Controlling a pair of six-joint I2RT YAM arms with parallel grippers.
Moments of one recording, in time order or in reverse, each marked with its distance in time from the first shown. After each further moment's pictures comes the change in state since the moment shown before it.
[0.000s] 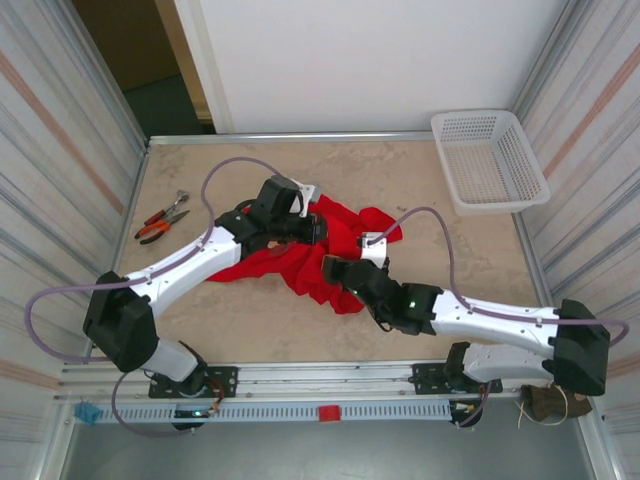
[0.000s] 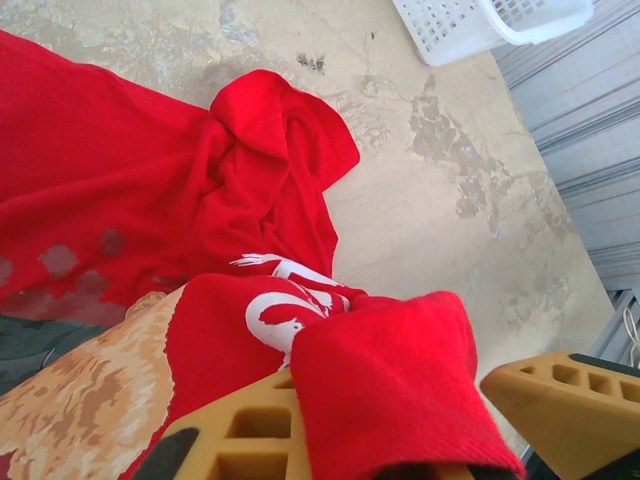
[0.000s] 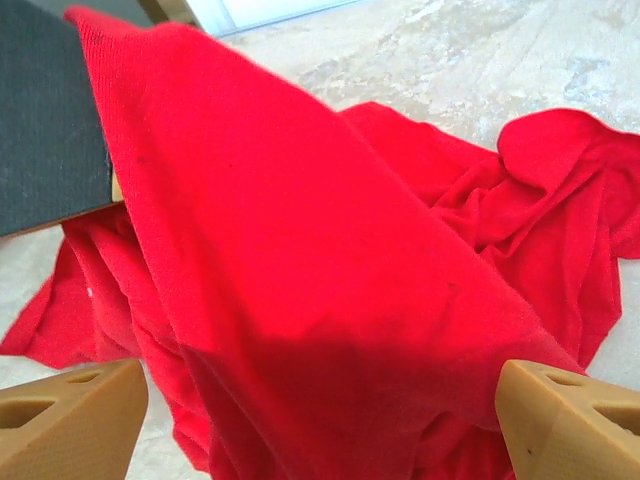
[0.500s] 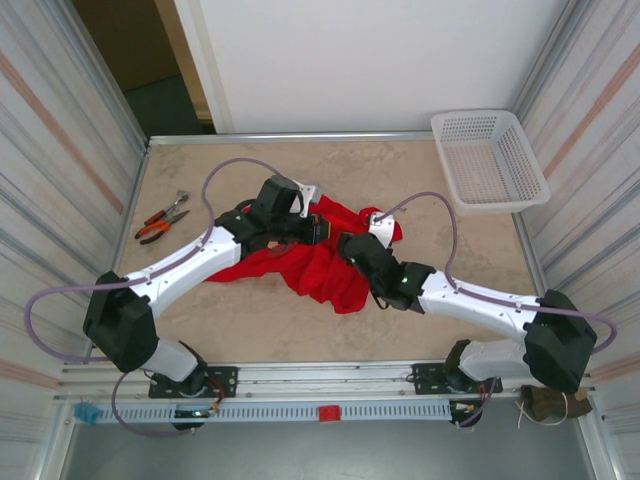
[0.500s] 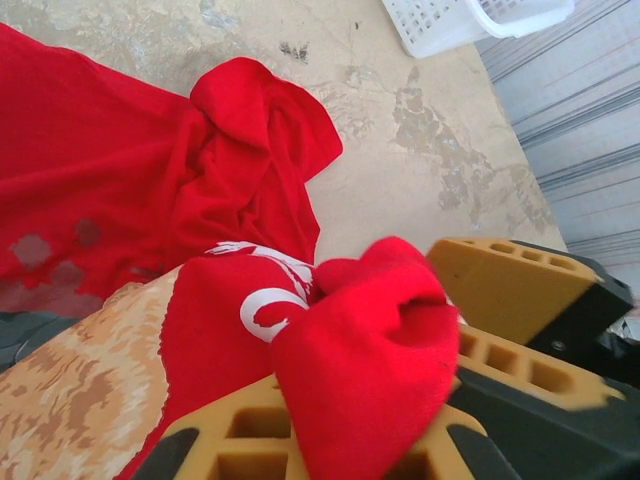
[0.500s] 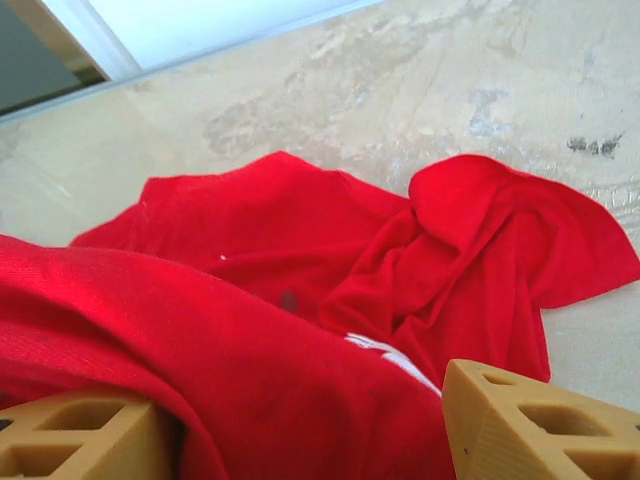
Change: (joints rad) left arm 0.000 -0.001 0.002 -0.004 0.034 -0.019; right arm -0.202 0.115 0.063 0.019 -0.039 -0.002
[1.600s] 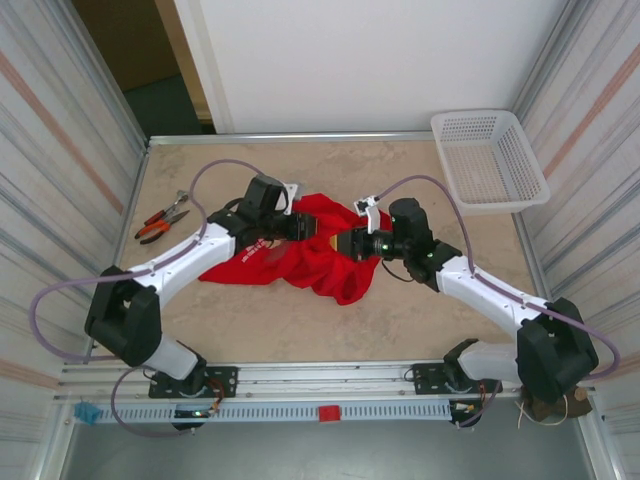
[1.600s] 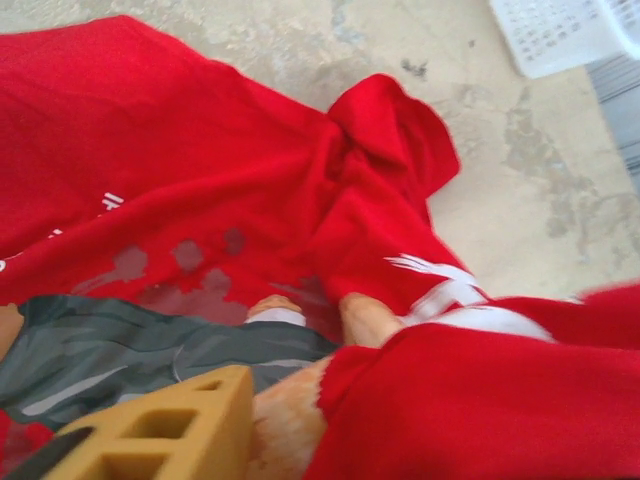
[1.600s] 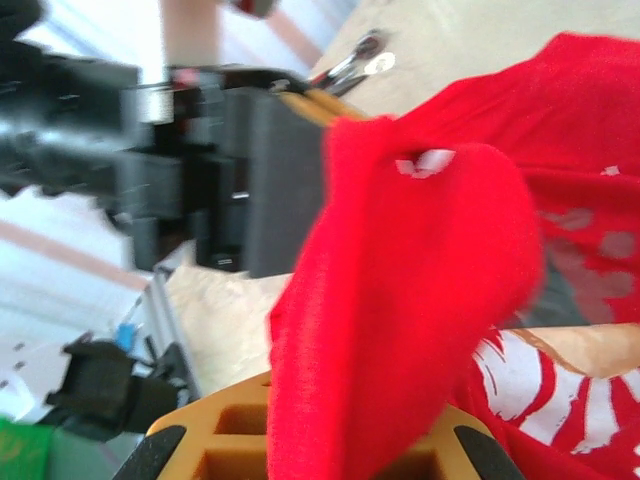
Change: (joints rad) left arm 0.124 0.034 -0.074 0.035 -0.051 0.088; right arm -0.368 -0.022 -0.014 0.225 -1.248 -0.274
